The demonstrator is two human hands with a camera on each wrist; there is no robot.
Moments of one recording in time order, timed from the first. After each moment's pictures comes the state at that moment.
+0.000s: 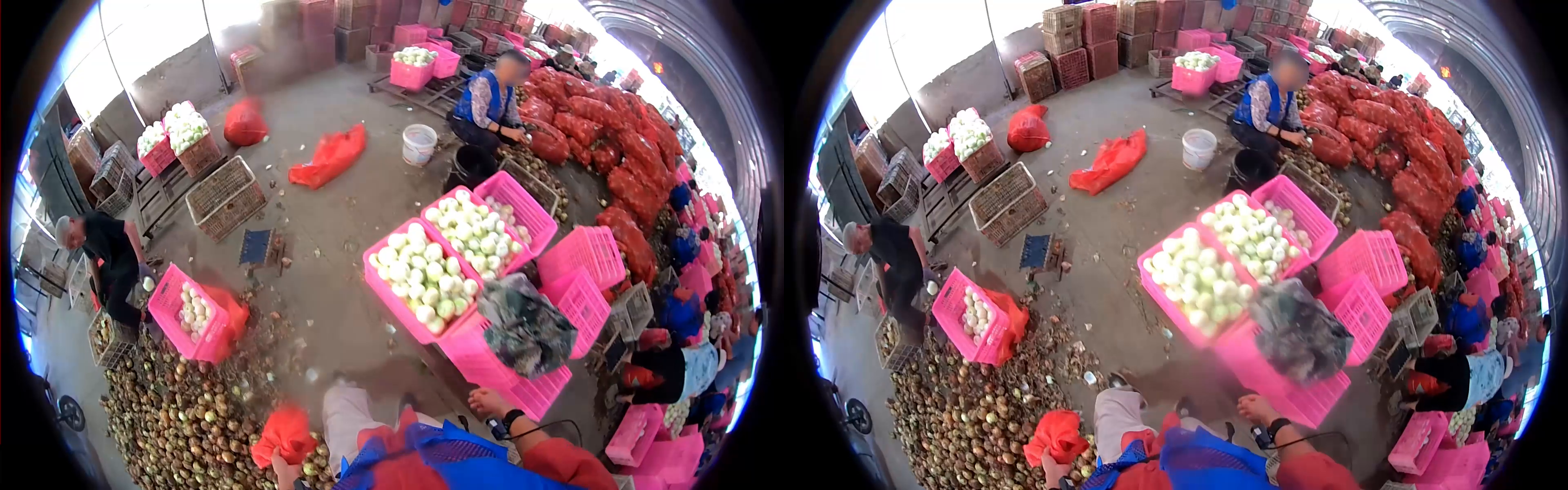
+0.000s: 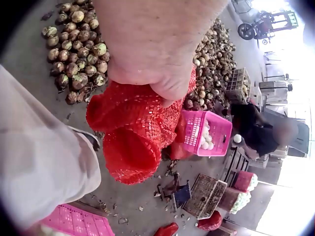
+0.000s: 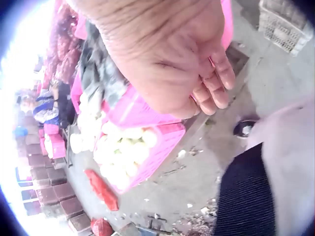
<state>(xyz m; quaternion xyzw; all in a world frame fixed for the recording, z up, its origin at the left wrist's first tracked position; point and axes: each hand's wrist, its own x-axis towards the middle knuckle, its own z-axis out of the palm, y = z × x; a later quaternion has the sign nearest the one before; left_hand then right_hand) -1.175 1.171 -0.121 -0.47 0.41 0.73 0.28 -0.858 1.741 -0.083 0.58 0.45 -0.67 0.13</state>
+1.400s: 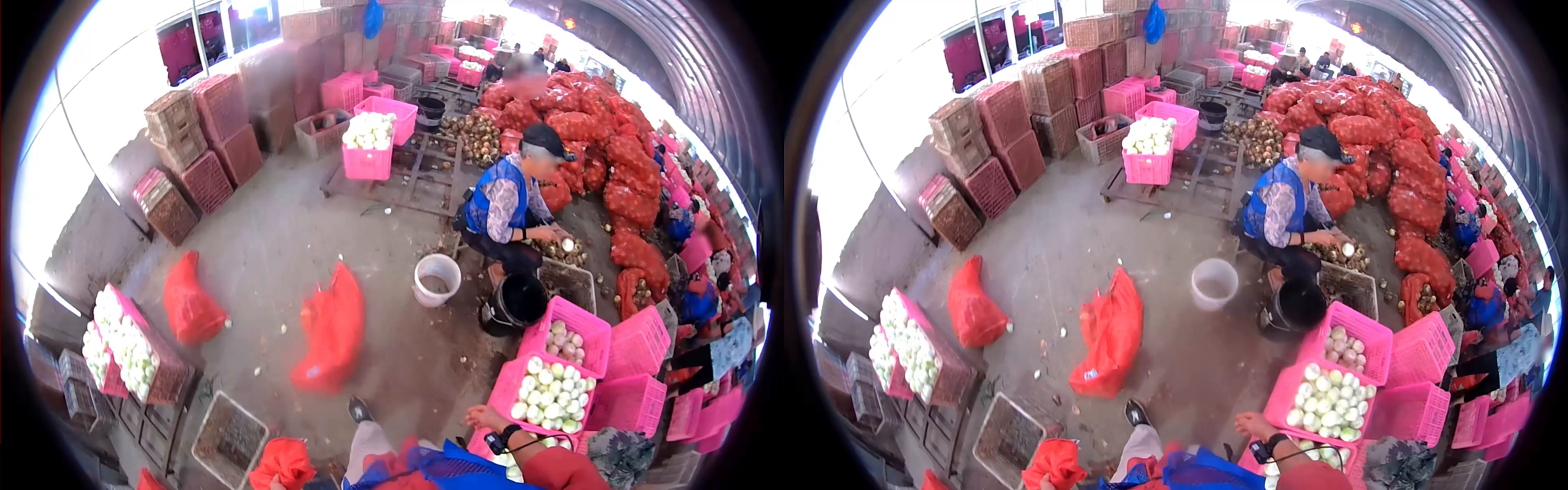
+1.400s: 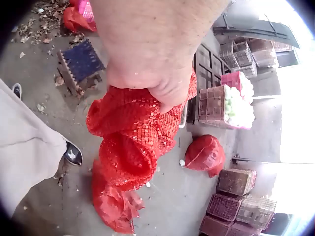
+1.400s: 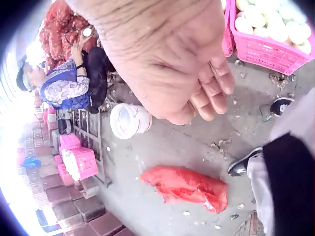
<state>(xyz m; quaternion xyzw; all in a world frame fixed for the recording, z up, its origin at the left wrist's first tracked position) -2.186 1.800 -0.132 -0.28 0.45 0.73 0.42 -1.689 2.225 -0.131 0.61 0.42 -0.67 0.00</state>
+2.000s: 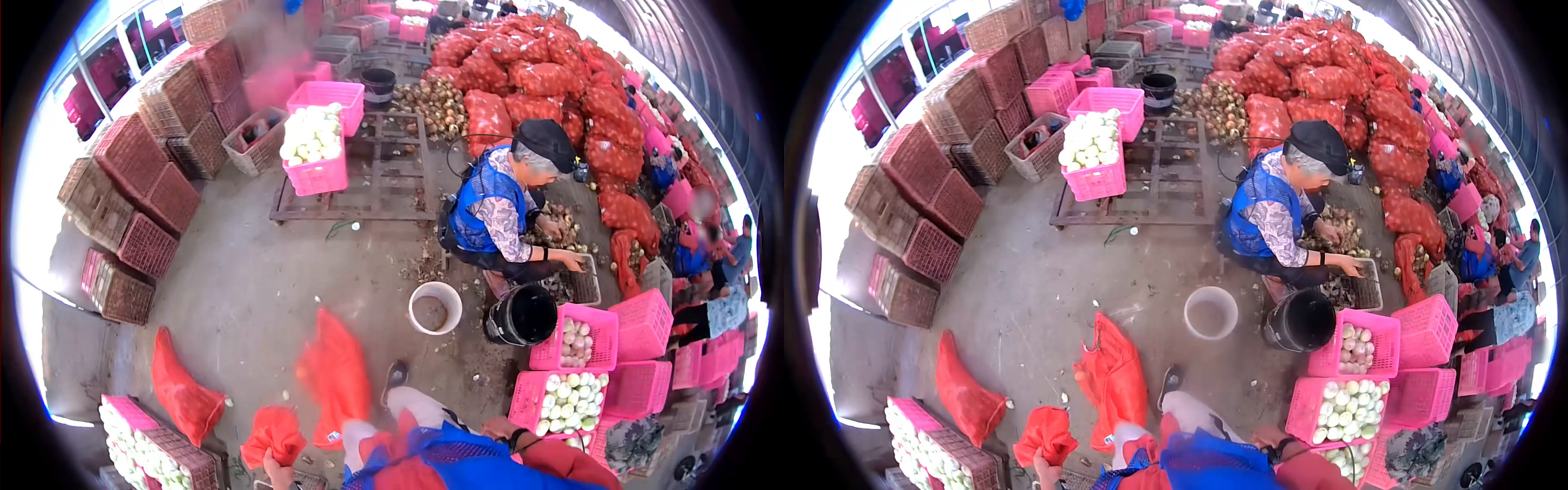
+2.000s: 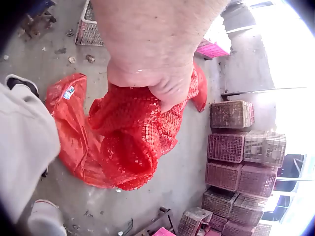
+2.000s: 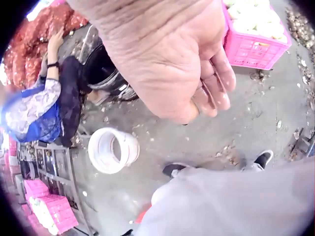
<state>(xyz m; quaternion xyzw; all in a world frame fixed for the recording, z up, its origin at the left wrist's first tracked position) -2.464 2.226 -0.130 -0.19 0.53 0.68 0.47 -1.776 2.414 -0.195 0.40 0.74 -0.46 0.30</state>
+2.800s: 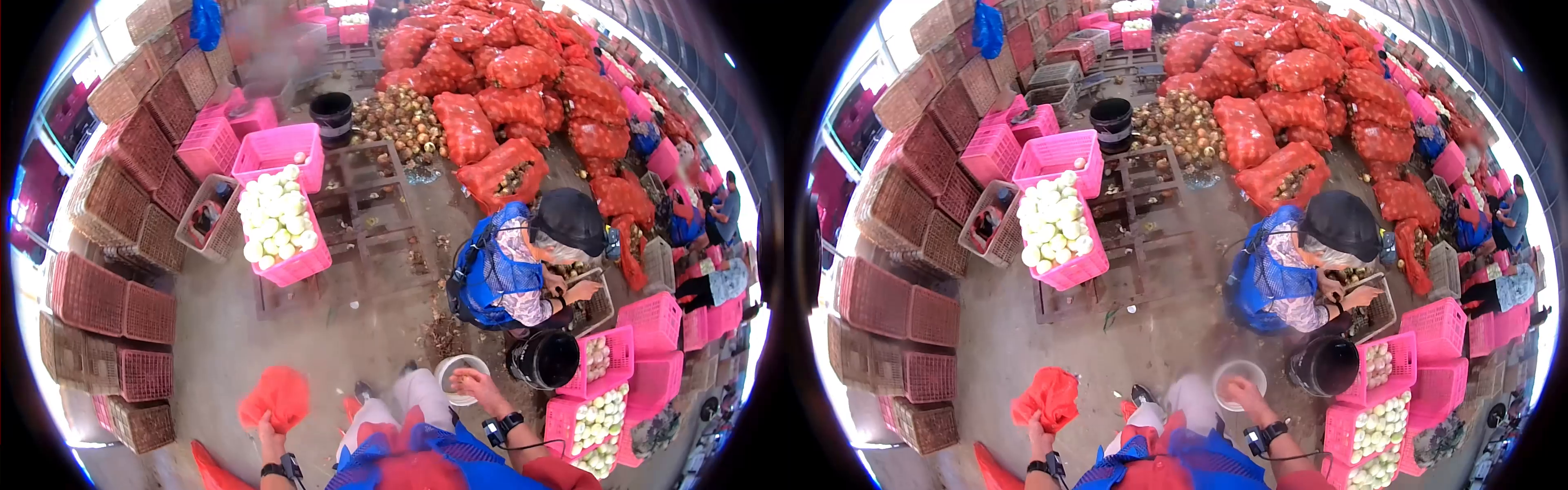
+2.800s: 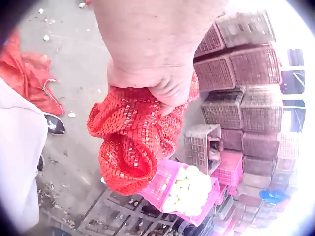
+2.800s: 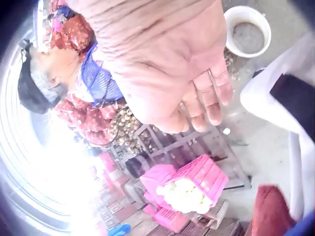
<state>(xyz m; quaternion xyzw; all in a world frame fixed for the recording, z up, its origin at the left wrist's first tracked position) -2.664 2.871 -0.109 -0.10 0.60 0.59 0.53 -2.061 2.931 -0.004 0.60 0.23 -0.69 -0.32</state>
